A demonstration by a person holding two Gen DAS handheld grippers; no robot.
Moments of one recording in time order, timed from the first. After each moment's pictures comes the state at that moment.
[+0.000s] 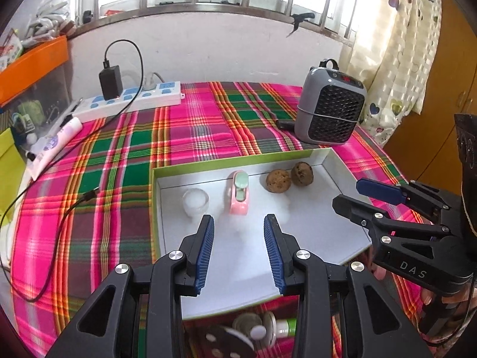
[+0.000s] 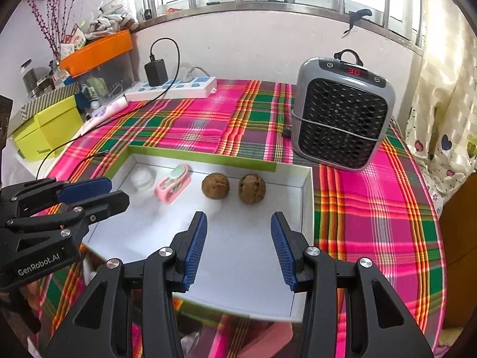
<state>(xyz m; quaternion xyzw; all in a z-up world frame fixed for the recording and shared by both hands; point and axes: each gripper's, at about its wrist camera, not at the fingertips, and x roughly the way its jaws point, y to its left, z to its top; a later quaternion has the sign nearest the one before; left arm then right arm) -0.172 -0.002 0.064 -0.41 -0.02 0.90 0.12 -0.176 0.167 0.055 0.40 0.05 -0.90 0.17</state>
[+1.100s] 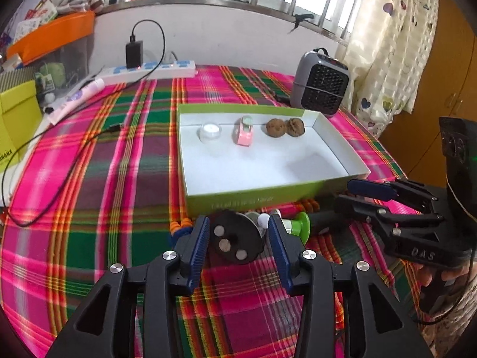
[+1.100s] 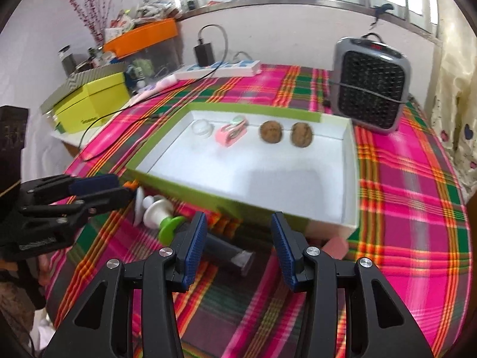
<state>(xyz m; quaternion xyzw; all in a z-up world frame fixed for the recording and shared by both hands) -0.089 -0.030 0.039 -0.42 -0.05 0.90 0.12 -0.109 0.159 0.034 0.41 0.05 -0.87 0.26</state>
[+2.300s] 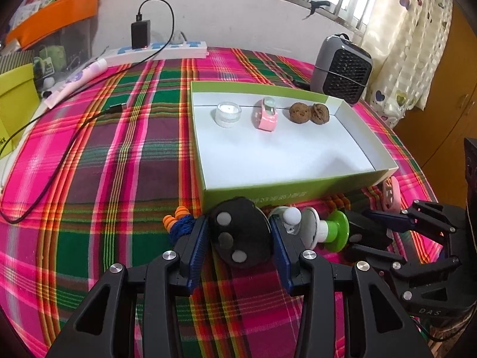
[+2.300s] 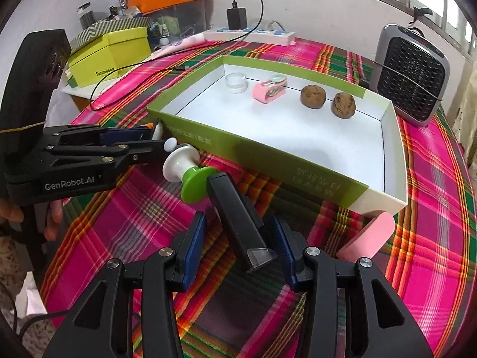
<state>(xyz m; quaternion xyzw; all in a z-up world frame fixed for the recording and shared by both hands) -0.111 -0.035 0.015 -0.44 -0.05 0.89 0.11 -0.092 0.135 0.006 0.45 0.11 -0.84 0.28</state>
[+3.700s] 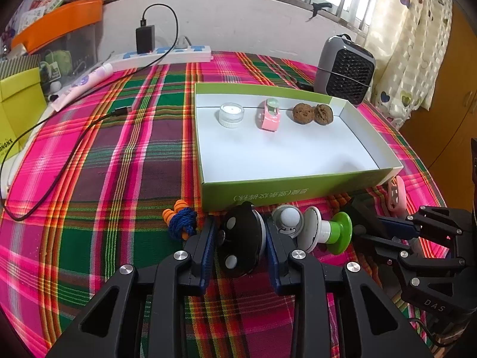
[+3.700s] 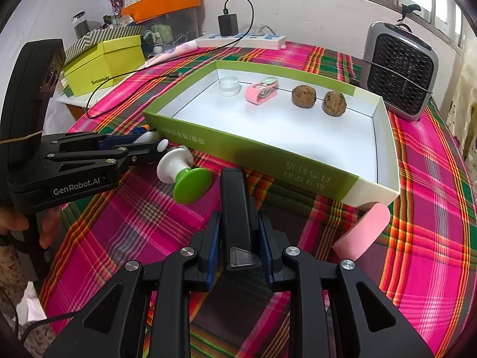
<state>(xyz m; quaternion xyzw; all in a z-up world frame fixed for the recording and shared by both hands) -0.108 -0.033 0.014 -0.43 -0.04 0.90 0.09 -0.087 0.140 0.007 0.44 0.09 -0.85 0.27</state>
